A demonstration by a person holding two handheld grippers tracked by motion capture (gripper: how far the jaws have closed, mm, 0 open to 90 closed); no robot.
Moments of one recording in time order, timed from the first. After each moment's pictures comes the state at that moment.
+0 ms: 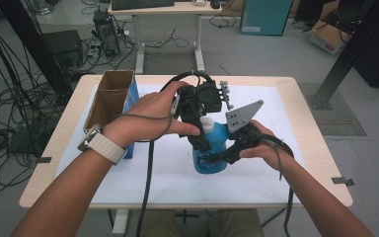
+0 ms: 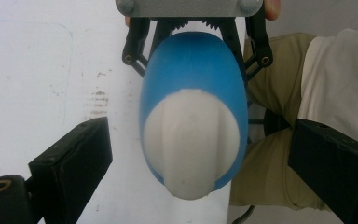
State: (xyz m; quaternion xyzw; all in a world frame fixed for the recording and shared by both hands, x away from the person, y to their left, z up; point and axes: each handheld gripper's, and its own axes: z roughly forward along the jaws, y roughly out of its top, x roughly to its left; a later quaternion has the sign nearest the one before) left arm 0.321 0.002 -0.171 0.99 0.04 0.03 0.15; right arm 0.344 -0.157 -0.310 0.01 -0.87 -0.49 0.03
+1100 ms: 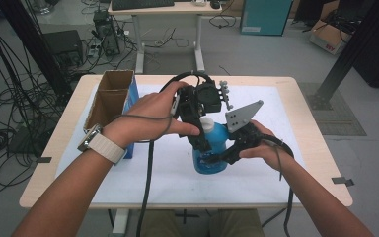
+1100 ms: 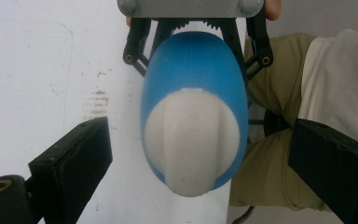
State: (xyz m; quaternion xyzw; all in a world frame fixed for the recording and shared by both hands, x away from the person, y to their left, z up) left arm 0.322 0.003 -0.171 0.99 0.04 0.03 0.15; right arm 0.344 -0.156 -0.311 0.01 -0.87 -0.49 0.03
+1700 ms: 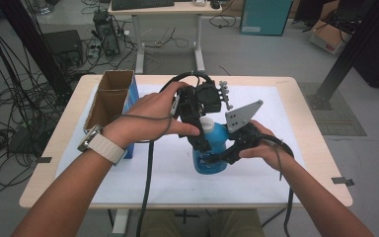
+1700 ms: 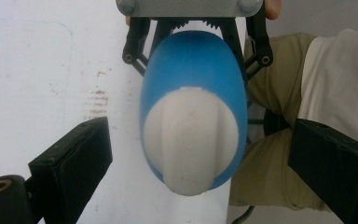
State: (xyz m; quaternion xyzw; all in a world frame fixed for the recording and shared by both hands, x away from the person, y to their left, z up) left arm 0.322 0.002 -0.172 0.99 0.04 0.03 0.15; right arm 0.344 -0.156 -0.311 0.01 -0.87 -0.49 0.03
